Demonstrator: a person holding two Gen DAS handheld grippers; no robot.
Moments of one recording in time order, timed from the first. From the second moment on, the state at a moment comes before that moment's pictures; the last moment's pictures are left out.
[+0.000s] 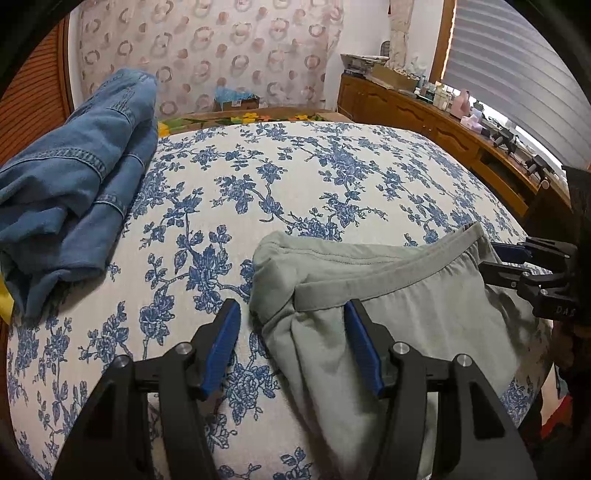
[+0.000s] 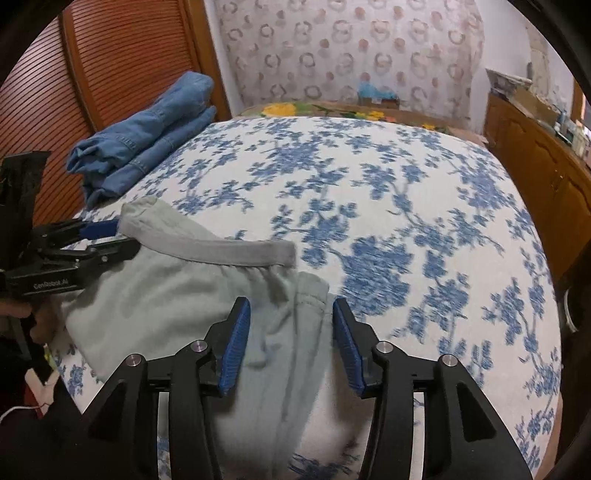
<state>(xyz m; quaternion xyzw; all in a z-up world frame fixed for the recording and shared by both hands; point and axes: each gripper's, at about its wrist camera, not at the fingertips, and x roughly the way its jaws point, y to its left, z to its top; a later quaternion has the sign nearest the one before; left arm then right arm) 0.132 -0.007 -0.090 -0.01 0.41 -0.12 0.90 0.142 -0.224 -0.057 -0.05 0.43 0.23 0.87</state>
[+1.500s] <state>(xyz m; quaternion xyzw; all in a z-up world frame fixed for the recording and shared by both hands) 0.117 -0.010 -0.059 -0.05 0.38 -0.16 0.91 0.140 -0.218 -0.062 -0.06 0.41 0.23 0.88</state>
